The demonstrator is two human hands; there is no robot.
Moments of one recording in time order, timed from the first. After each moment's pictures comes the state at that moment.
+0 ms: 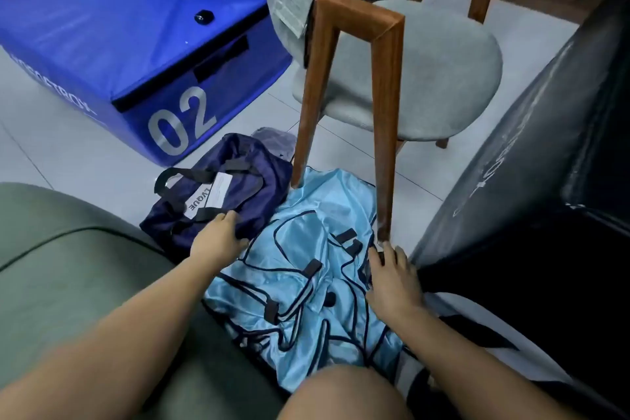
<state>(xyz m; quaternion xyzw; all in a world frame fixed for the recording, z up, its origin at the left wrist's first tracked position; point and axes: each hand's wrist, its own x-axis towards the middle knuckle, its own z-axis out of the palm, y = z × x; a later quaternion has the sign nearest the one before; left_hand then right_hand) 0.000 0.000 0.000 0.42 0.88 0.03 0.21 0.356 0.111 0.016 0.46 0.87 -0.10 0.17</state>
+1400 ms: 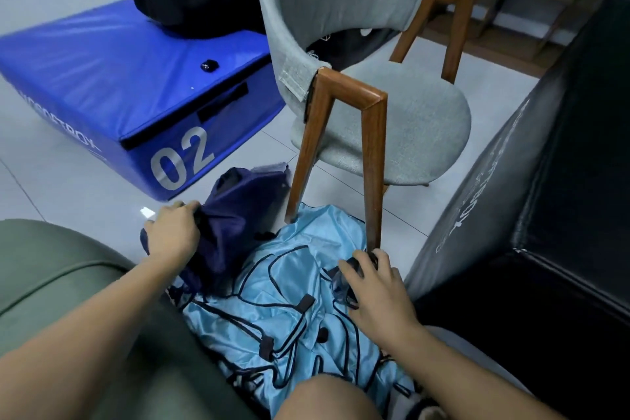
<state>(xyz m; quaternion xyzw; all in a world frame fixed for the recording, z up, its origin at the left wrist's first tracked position) -0.063 0.014 0.095 0.37 0.93 0.04 0.01 0.335 0.112 0.109 0.37 0.93 -0.04 0.09</state>
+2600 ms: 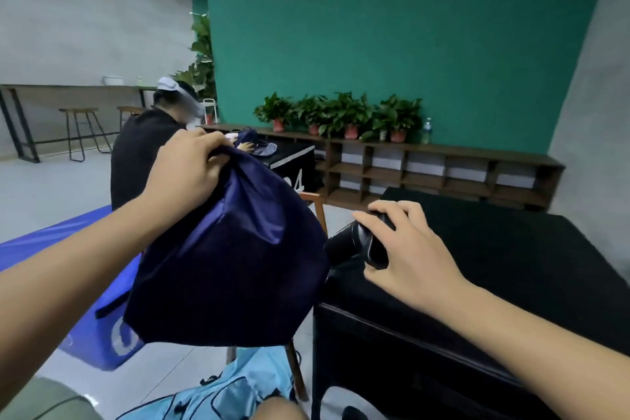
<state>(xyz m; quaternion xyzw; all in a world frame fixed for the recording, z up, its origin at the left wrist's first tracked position) 0.218 -0.061 0.672 0.63 0.64 0.35 -0.28 0.584 -0.001 0.574 0.38 0.87 0.14 -0.28</state>
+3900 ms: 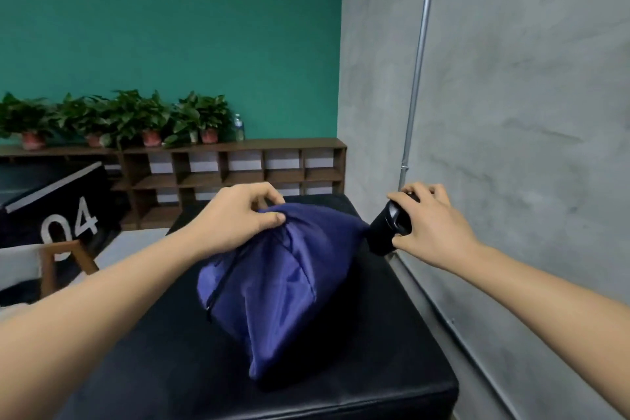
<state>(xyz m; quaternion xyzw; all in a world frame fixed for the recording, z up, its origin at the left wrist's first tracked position) 0.671 0.158 0.656 0.85 0.42 0.30 0.13 1.028 0.084 0.614 0.71 0.66 0.19 -0.18</state>
